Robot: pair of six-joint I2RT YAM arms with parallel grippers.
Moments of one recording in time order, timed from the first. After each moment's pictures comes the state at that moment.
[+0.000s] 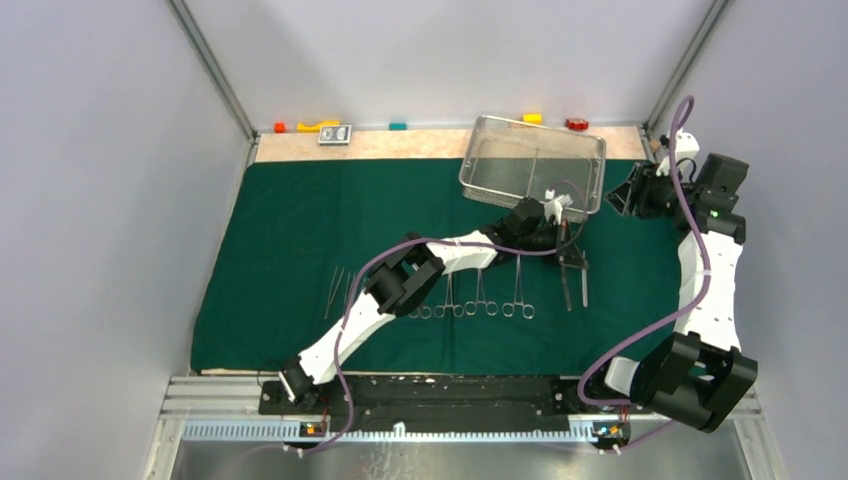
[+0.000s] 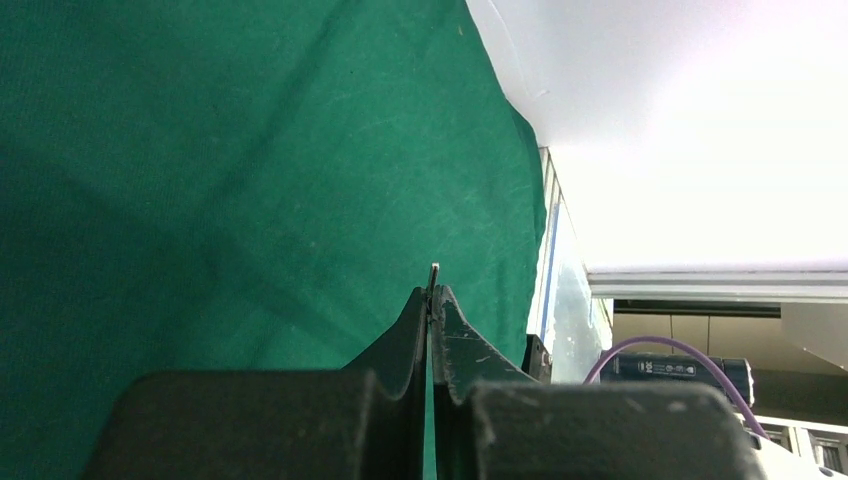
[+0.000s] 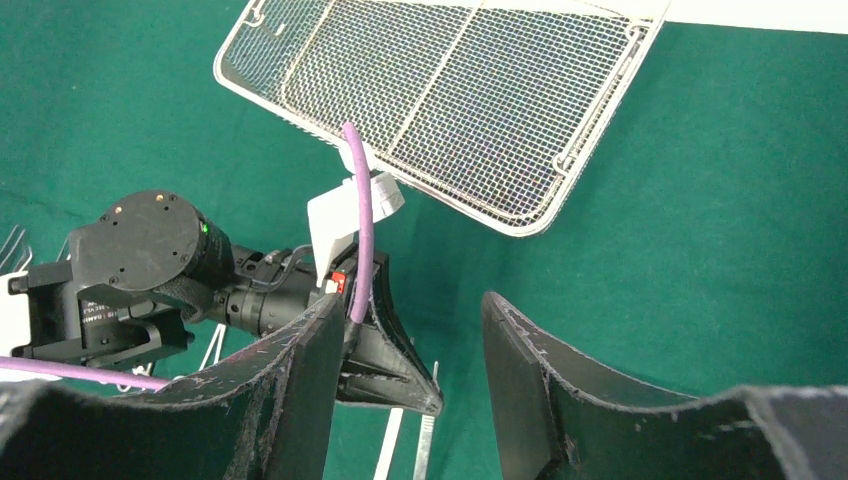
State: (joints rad) left arm -0.95 2.63 2.01 0.34 0.64 -0.97; right arm -0.41 1.21 1.12 -0.53 -0.71 -0.15
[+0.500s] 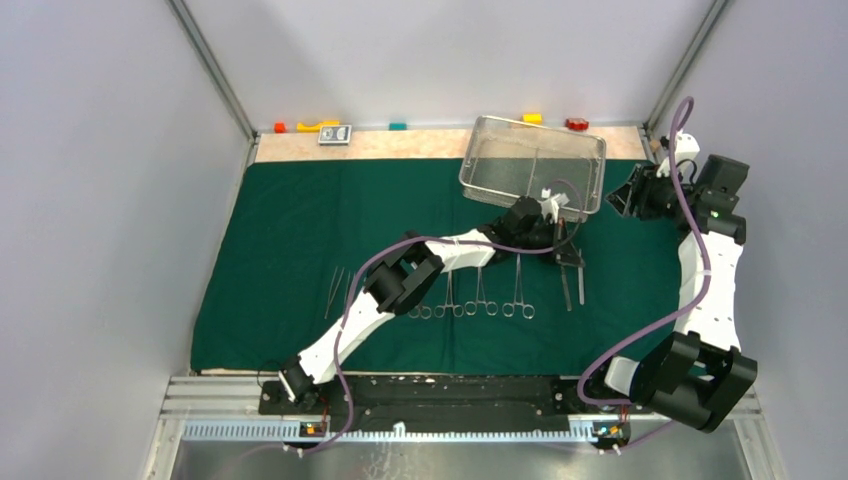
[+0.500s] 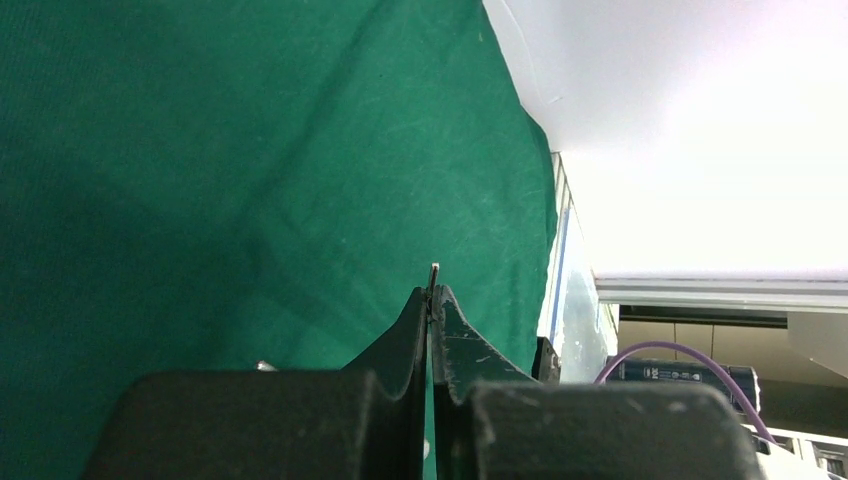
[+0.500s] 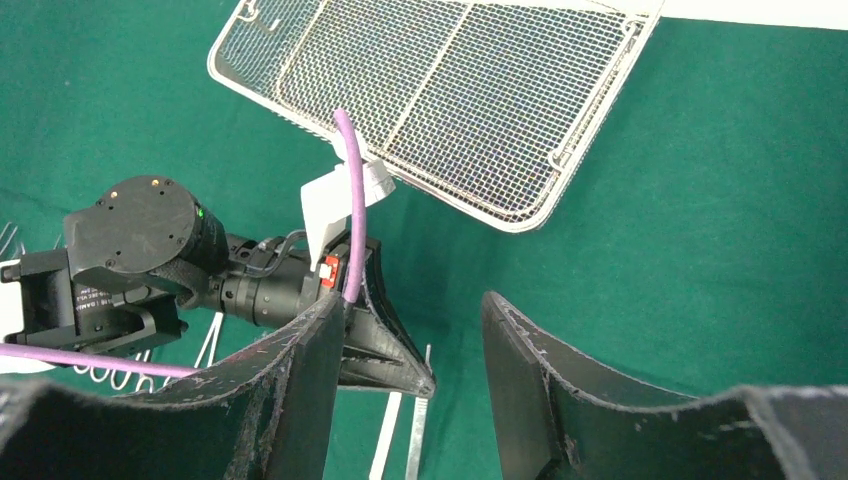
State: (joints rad) left arm -0.94 2.63 2.01 0.33 0.63 -0.96; right arm -0.42 1.21 1.12 -0.54 -0.71 -0.16
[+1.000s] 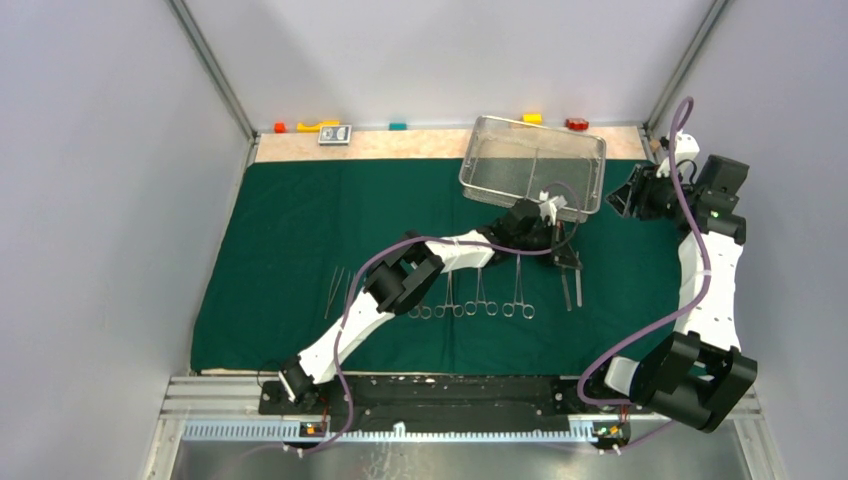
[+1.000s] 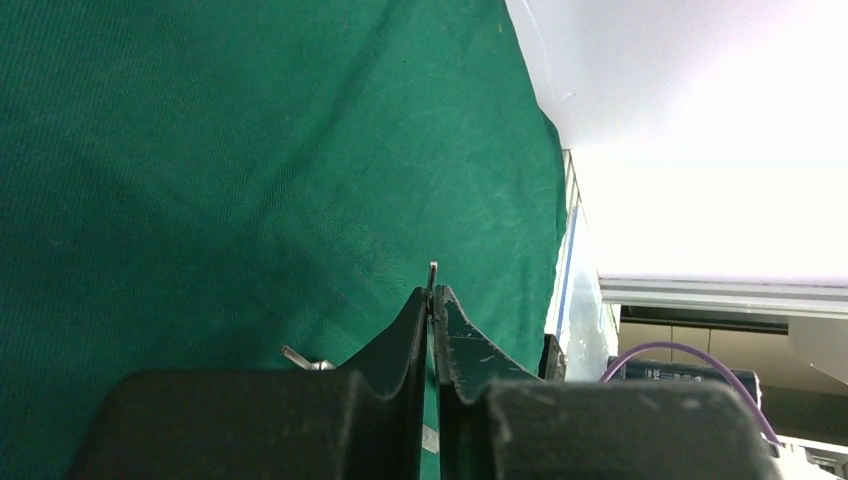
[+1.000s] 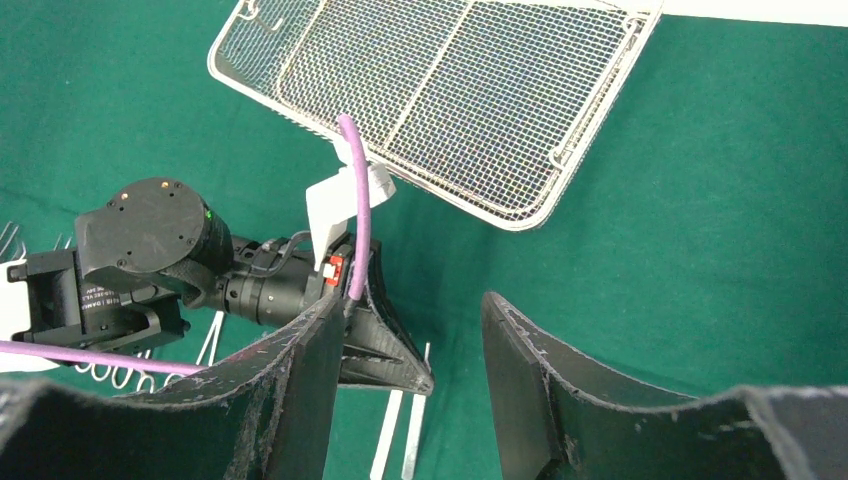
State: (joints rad) left arm -0.93 2.63 1.99 0.32 0.63 -0.96; right arm -0.42 1.21 1.12 -0.55 -0.71 -0.16
